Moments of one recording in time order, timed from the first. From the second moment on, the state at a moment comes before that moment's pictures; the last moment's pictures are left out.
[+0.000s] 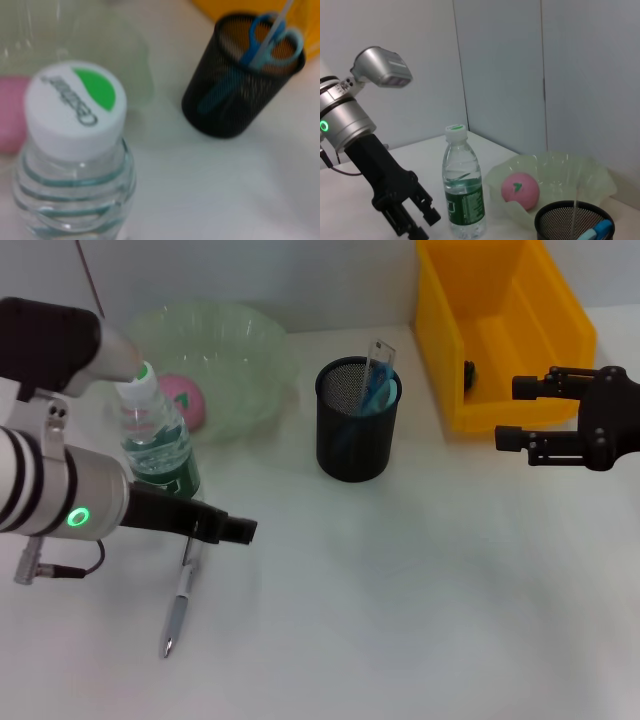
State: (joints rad) left arm -0.40 -2.08 1.61 1.51 2.47 1.28 -2.88; right arm 0.59 2.04 -0.23 -0.86 -2.26 -1.84 1.33
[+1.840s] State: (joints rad) left arm -0.62 -2.08 1.64 1.20 2.67 1.36 -2.88; right arm 0.58 2.07 -0.24 -0.87 -2.25 -1.79 1.32
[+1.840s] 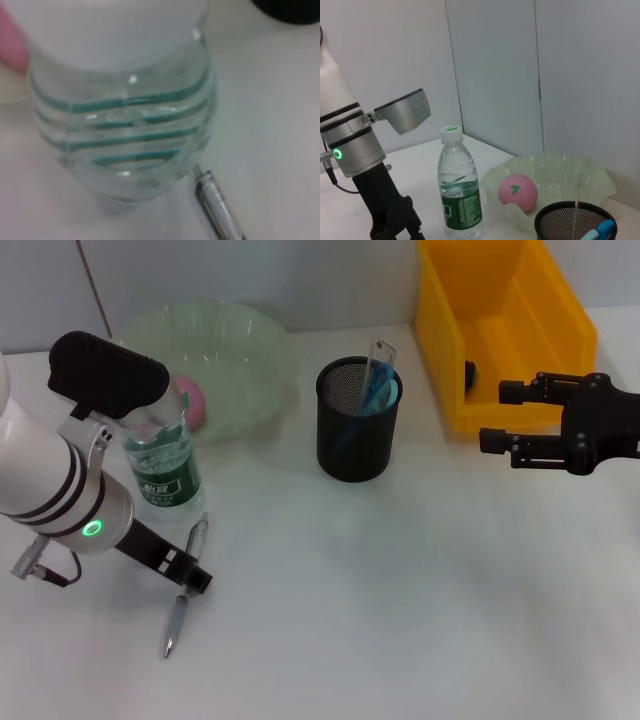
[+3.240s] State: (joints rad) left arm -0.64 -2.08 1.61 1.20 2.68 1.44 -2.89; right arm 0.57 2.07 -0.24 -0.86 -2.24 -1.79 1.32
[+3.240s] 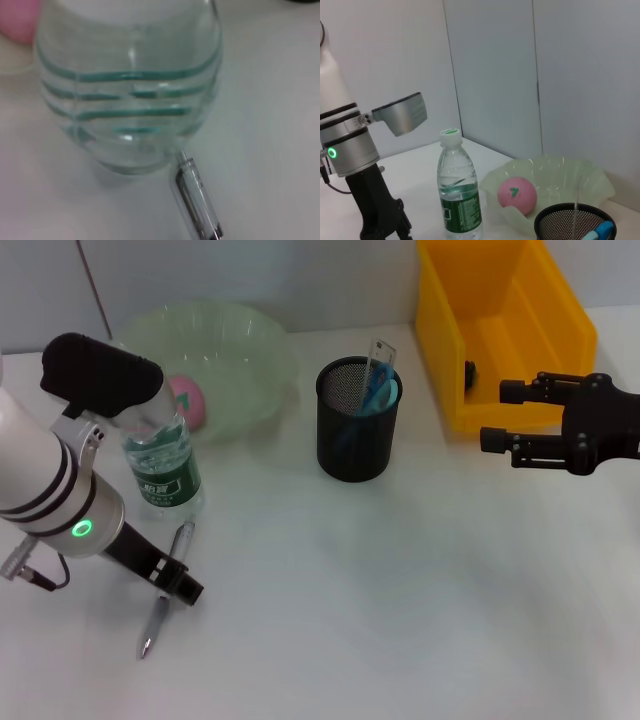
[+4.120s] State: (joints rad) left arm -0.64 -2.08 1.63 1.20 2.68 1.45 -2.89; right arm 0.57 2.08 -0.24 -0.86 -2.22 -1.79 1.32
